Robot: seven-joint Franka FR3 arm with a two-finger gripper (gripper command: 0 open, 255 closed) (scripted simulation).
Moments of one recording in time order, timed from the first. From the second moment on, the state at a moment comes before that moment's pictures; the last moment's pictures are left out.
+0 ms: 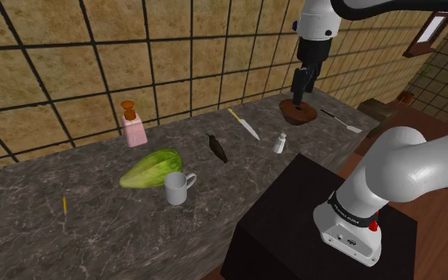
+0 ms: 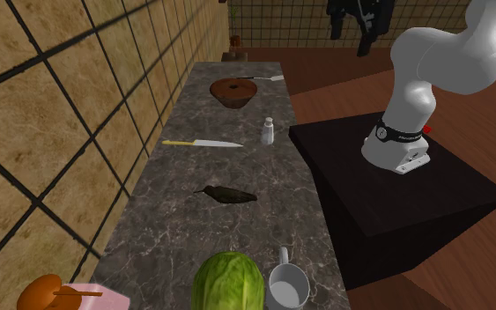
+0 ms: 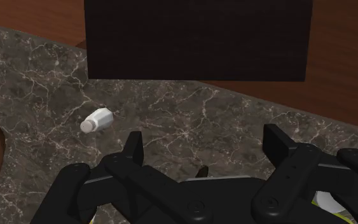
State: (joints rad) arm 0.00 -0.77 0.05 -2.45 -0.04 1.53 -0.03
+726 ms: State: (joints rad) arm -0.01 -0.63 0.03 -2.64 -0.01 1.96 -0.01
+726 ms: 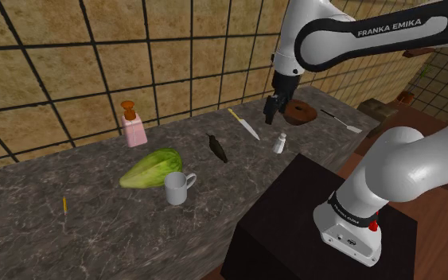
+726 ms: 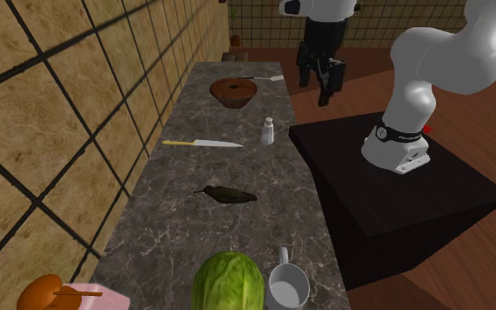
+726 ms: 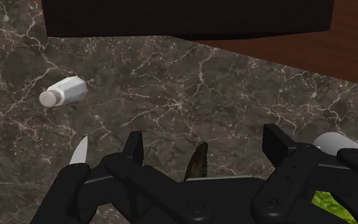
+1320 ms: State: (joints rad) arm -0.01 -0.34 0.01 -2.70 0.03 2.41 -0.01
